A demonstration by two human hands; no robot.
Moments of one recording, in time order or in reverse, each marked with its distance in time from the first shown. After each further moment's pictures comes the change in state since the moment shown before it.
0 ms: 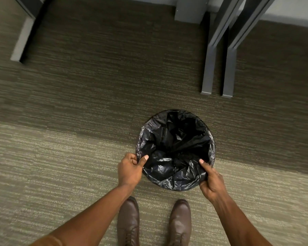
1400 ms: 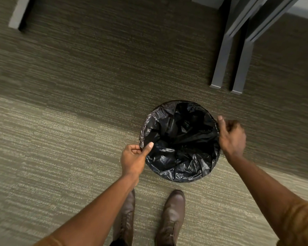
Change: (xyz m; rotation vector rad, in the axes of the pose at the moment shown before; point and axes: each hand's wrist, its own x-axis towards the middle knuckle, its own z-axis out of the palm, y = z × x) left_hand -0.006 -0.001 0.008 -0.348 0.023 -0.234; right_hand 0.025 -0.107 0.083 -1.343 0.344 -0.854
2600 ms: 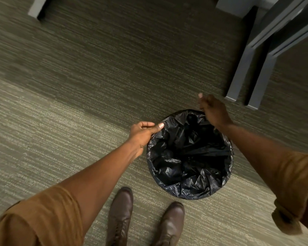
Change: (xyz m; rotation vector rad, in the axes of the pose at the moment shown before) left_hand 0.083 0.082 0.014 -0.208 -0.198 -0.066; right_hand 0.085 -0.122 0.074 -0.031 -0.428 -0.379
